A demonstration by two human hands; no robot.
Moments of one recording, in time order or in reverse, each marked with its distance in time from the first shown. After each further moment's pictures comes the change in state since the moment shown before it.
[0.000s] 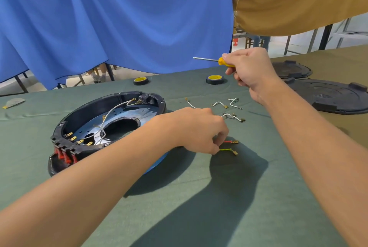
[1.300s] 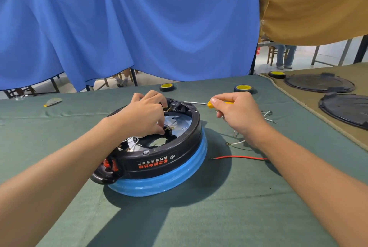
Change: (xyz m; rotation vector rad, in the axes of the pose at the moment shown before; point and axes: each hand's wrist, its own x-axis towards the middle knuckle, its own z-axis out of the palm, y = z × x) left_hand -0.090 -0.139 0.019 0.244 0.123 -0.455; right_hand -0.036 0.033 0.085 -0.101 -0.188 -0.063
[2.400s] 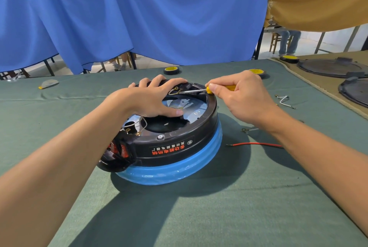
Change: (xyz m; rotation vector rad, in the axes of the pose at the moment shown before) left_hand 0.009 -0.018 0.010 -0.332 -0.220 -0.166; right_hand -0.004 -0.010 0.019 -0.322 -0.082 -0.386
